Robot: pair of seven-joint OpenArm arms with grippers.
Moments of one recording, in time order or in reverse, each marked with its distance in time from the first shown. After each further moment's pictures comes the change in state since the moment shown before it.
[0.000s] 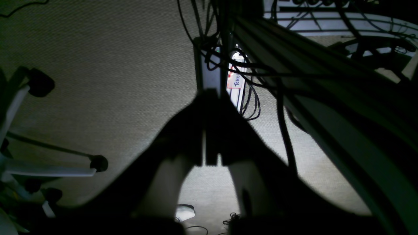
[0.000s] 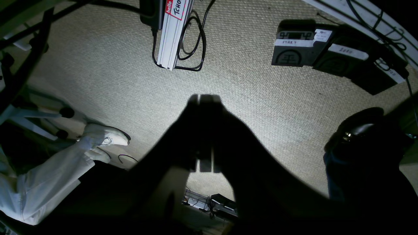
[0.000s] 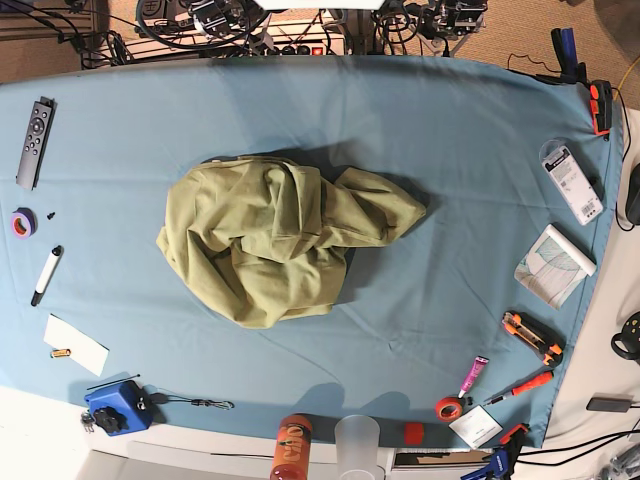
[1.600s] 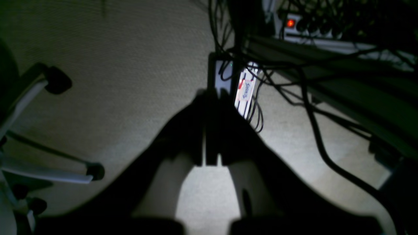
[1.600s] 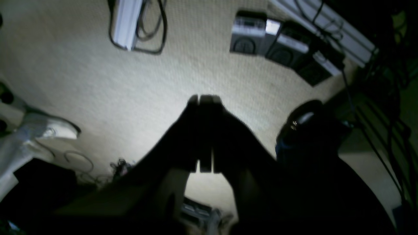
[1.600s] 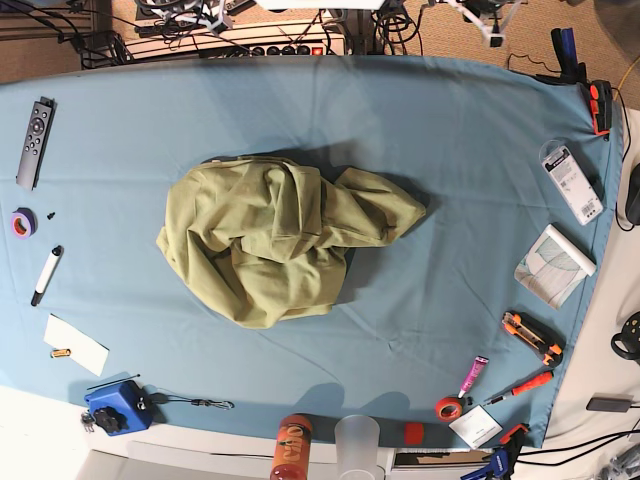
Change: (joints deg) left arm 22.9 -7.1 0.8 33.6 -16.0 -7.7 4.3; right arm -18.5 13.7 -0.1 29.6 0.2 0.1 -3.3
